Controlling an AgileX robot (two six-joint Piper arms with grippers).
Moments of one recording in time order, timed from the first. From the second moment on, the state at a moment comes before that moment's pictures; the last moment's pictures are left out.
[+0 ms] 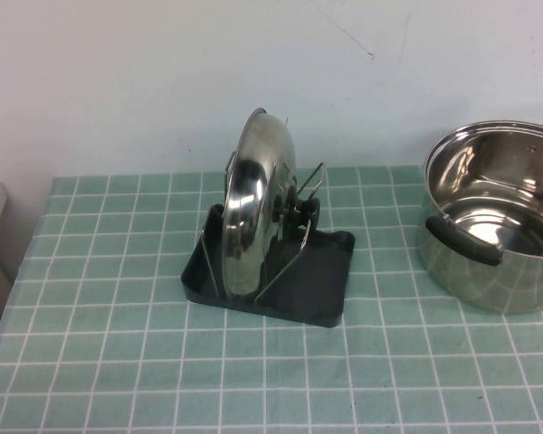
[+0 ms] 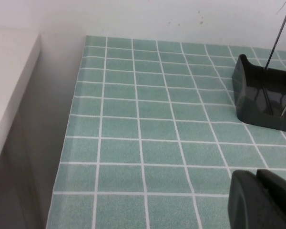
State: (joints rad) right arm 0.54 0.38 -0.31 0.15 0.63 -0.43; left arm -0.08 -0.01 0.02 -0.04 0.34 -0.15
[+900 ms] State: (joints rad) right arm 0.54 0.38 -0.31 0.15 0.63 -0.43; left arm -0.08 -0.01 0.02 -0.04 0.34 -0.09
